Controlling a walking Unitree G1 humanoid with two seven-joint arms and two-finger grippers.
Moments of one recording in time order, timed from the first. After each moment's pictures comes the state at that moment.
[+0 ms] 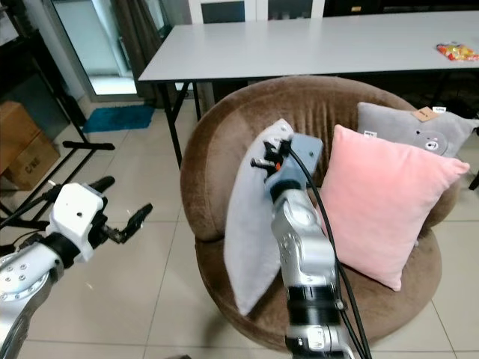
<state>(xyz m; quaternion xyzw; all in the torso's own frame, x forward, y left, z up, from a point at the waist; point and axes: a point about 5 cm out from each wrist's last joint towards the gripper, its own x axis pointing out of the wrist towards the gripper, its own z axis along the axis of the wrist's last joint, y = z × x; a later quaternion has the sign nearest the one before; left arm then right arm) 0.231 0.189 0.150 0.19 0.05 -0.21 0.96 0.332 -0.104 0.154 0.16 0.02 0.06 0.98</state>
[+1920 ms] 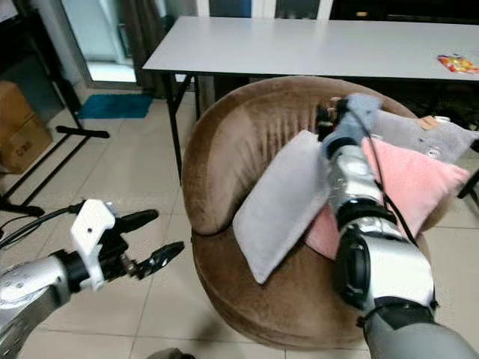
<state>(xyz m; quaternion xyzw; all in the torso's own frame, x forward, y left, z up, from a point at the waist) 0.213 0.159 0.146 0.04 0.12 -0.39 0.91 0.397 -0.218 0.178 0.10 -0.04 -0.03 0.99</state>
